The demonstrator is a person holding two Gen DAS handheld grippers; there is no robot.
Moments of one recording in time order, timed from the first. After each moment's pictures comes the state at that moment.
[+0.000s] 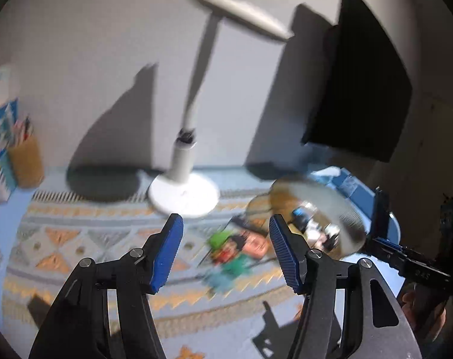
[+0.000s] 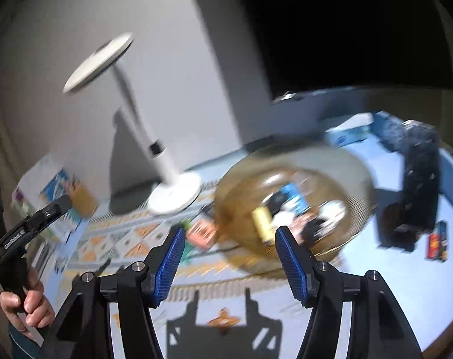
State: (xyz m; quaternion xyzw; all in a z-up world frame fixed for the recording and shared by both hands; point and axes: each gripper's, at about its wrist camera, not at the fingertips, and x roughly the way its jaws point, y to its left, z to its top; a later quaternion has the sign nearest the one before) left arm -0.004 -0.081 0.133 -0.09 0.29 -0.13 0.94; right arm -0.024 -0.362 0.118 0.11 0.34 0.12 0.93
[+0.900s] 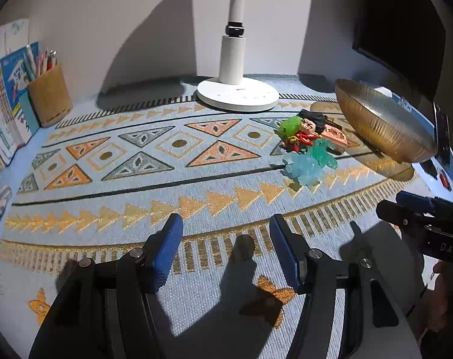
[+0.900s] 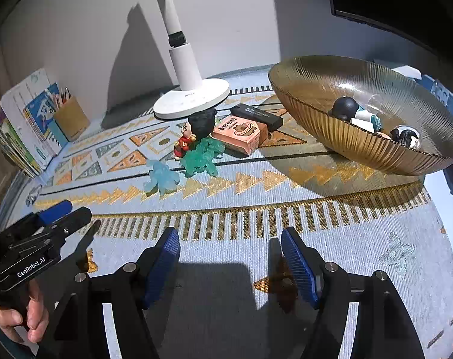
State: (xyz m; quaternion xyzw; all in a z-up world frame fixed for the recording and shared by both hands) left arm -0.020 -0.070 0.006 0.00 0.39 -0.05 0.92; right arm -0.008 -0.286 -0.001 0.03 0.42 0.12 0.90
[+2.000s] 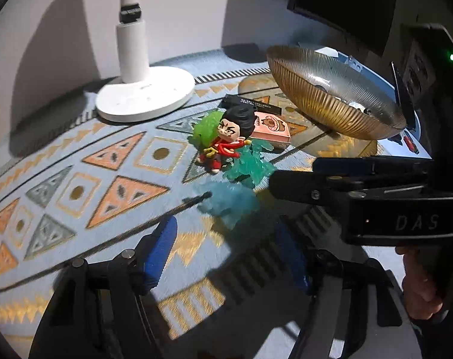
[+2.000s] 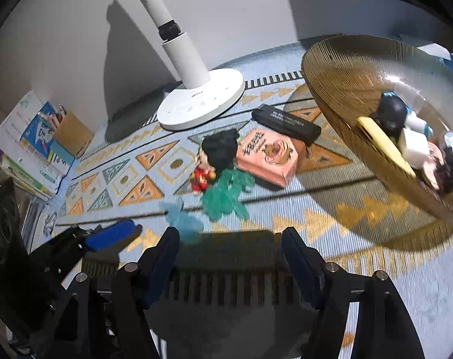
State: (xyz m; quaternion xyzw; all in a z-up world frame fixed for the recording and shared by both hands) left arm 0.052 -0.129 0.003 0.05 0.44 -0.22 0.87; right arm 0.074 -0.264 0.004 0.10 0.48 0.15 0.86
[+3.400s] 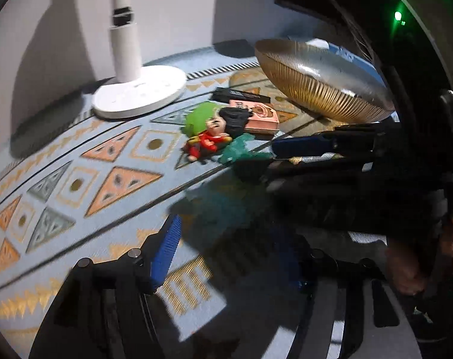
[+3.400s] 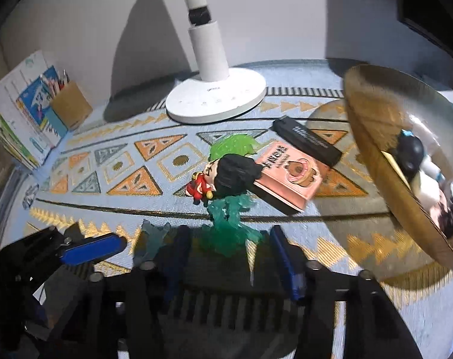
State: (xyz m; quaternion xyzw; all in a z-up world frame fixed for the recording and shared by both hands) left arm 0.036 -0.133 0.002 0.08 0.44 -0.22 0.87; right arm 0.081 -0.232 -0.001 -0.01 0.47 0.16 0.87
